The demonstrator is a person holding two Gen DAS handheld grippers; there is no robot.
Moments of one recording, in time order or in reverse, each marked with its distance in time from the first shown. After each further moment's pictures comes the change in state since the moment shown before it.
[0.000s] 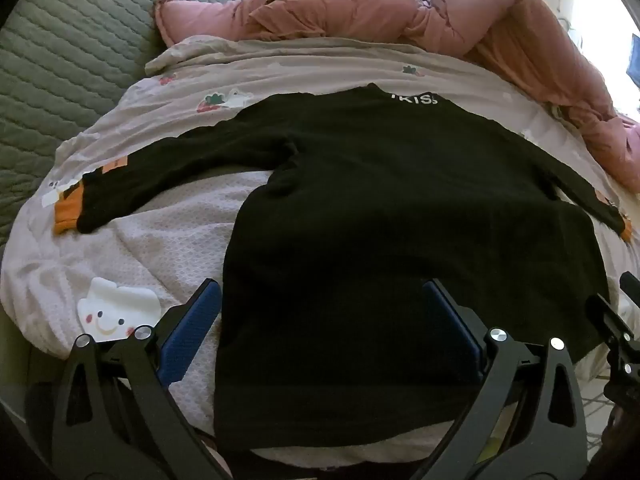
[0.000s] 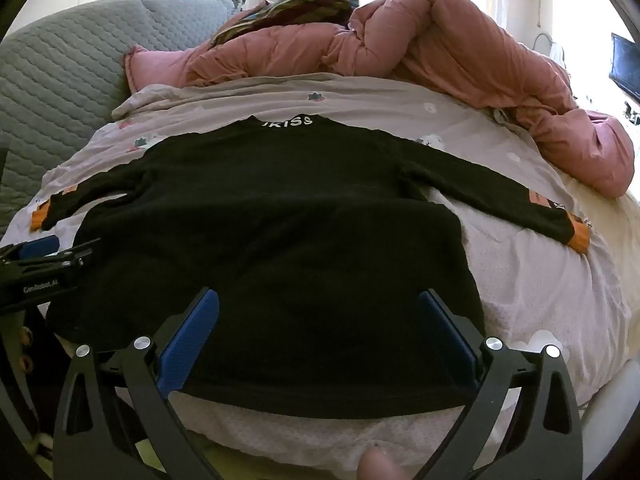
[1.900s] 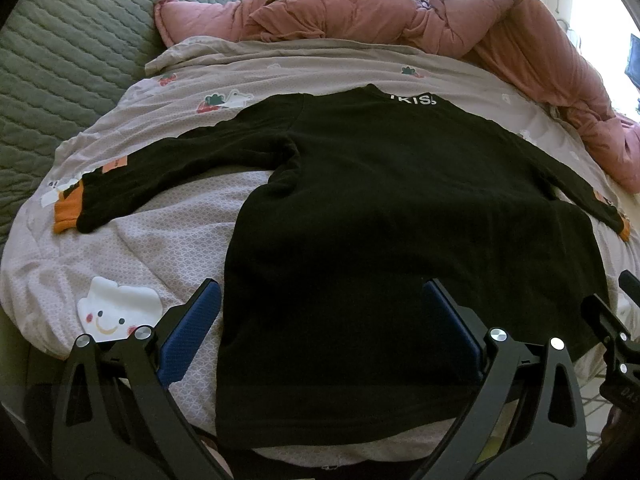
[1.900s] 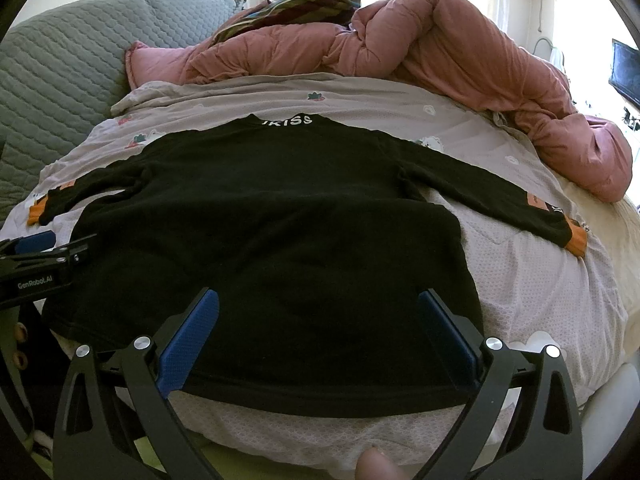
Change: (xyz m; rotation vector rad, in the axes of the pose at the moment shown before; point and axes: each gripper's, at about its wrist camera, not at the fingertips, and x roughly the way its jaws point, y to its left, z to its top) left arm 0.000 0.000 0.000 -0.001 0.003 -0.001; right arm -0.002 0.000 0.001 -0.019 0.010 -0.011
